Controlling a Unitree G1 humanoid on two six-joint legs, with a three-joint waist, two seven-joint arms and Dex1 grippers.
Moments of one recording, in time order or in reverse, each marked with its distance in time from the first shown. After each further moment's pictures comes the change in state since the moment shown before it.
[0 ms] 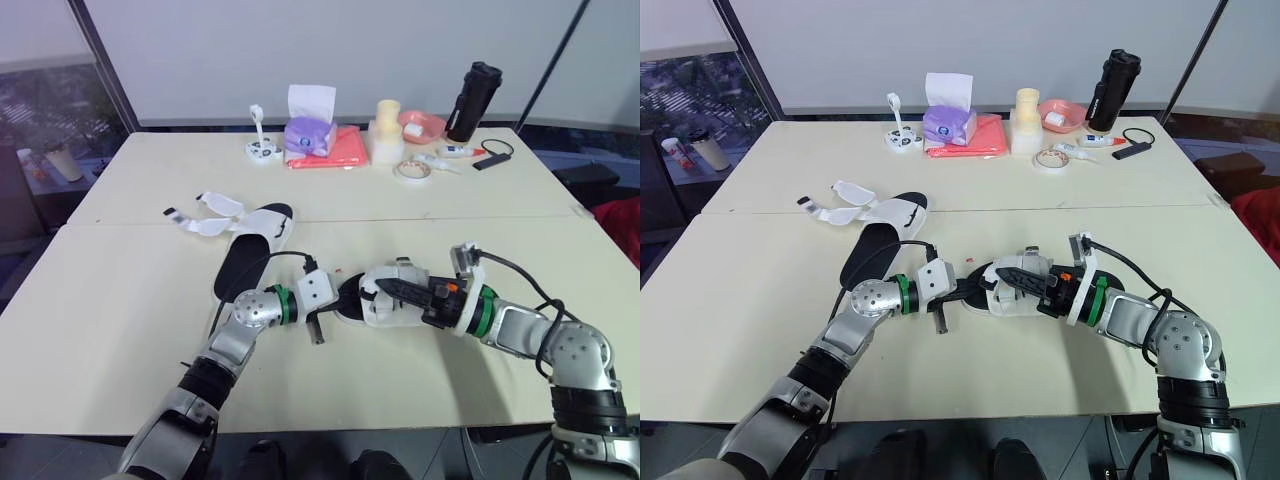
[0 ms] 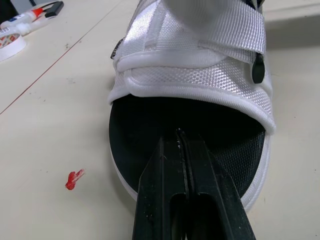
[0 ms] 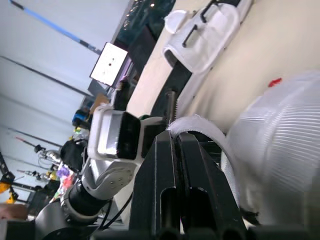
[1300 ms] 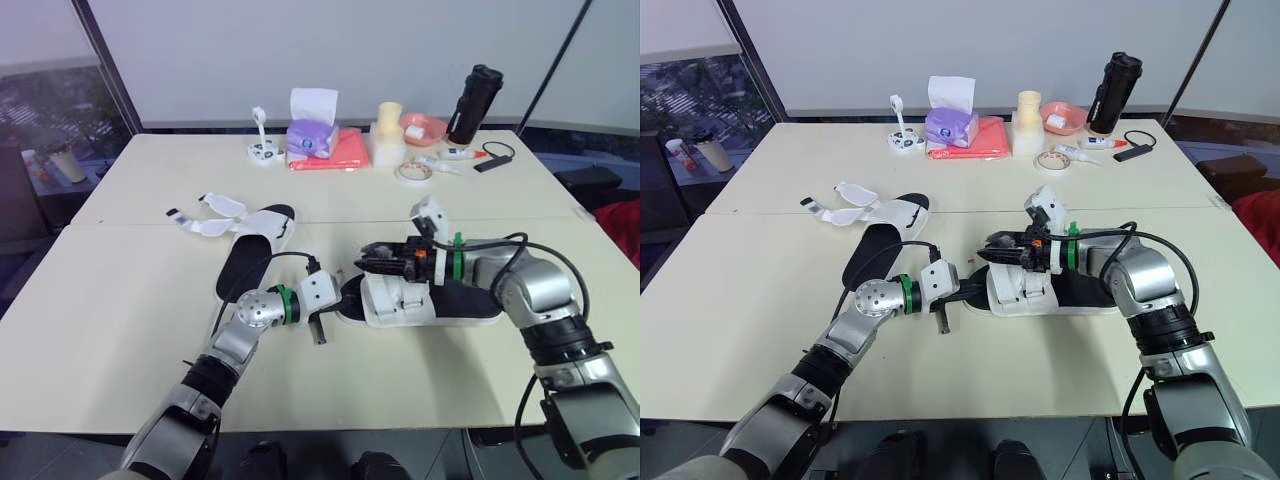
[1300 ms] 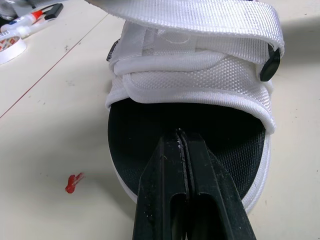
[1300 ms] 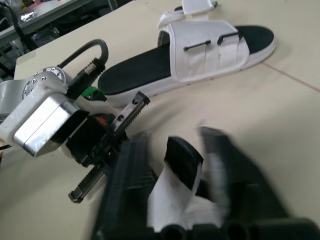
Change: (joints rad) left arm -0.019 -0.005 -0.007 0.042 0.002 -0.030 0.011; right arm -0.354 -0.125 0.404 0.217 -0.718 -0.506 0.560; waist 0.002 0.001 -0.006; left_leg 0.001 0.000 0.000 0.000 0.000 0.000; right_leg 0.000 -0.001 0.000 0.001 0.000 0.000
